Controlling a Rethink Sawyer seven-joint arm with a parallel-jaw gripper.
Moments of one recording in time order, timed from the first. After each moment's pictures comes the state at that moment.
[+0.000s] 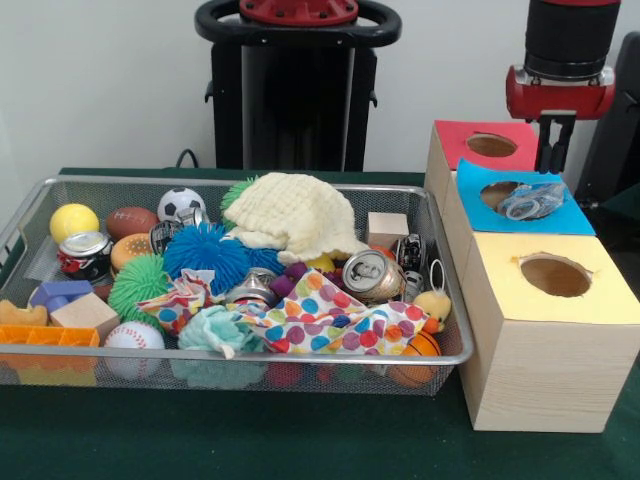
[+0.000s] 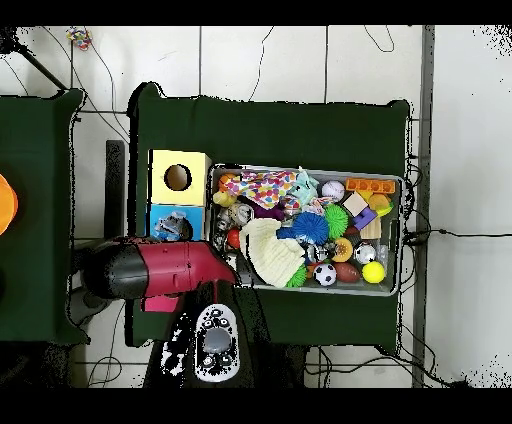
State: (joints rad) arm 0.08 -0.75 0.06 1.83 0.07 0.46 1.97
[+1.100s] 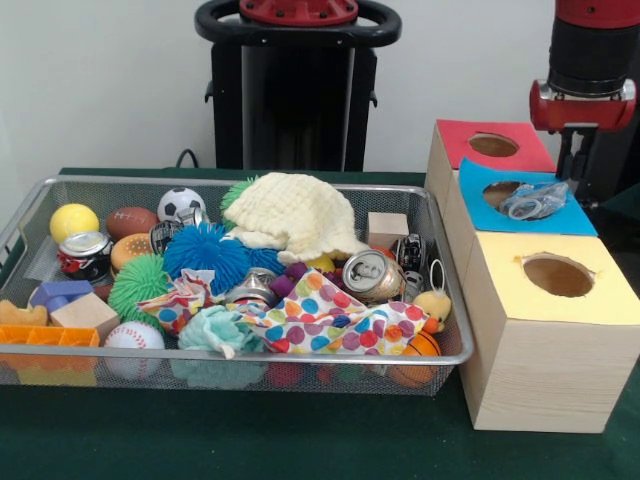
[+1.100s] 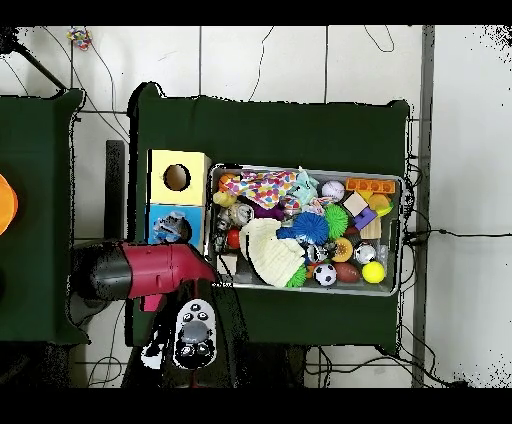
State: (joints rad) arm 0.14 -0.70 0.06 1.82 0.13 0.46 1.97
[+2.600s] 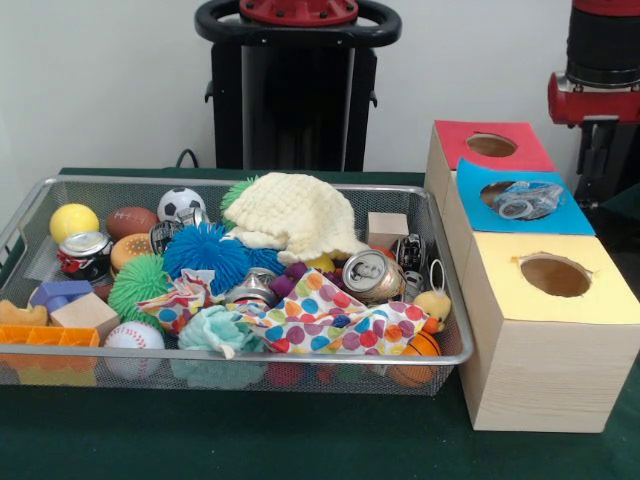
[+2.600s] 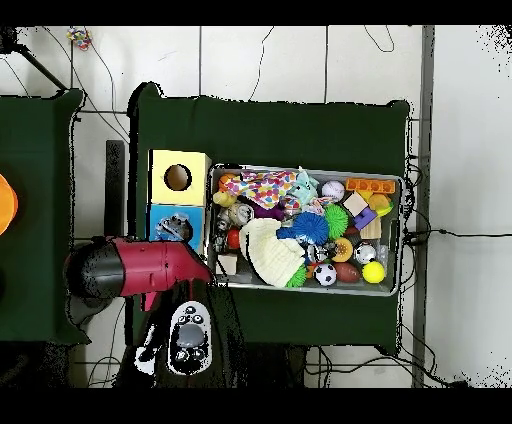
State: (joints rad) arm 0.15 -0.72 0.06 1.81 0.18 0.46 1.97
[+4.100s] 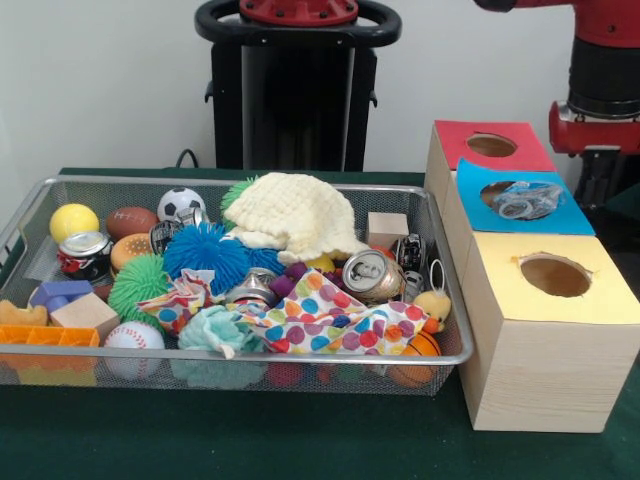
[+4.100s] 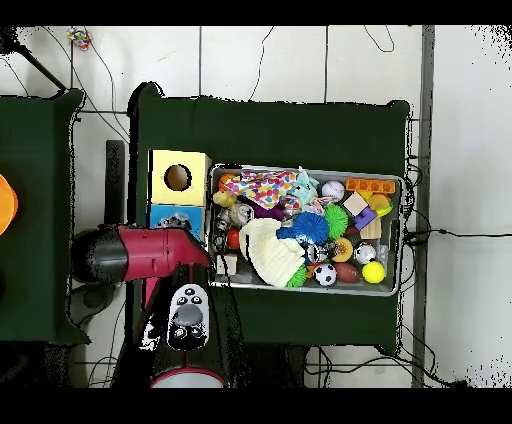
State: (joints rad) arm 0.16 -0.64 0.03 1.72 0.18 0.45 1.97
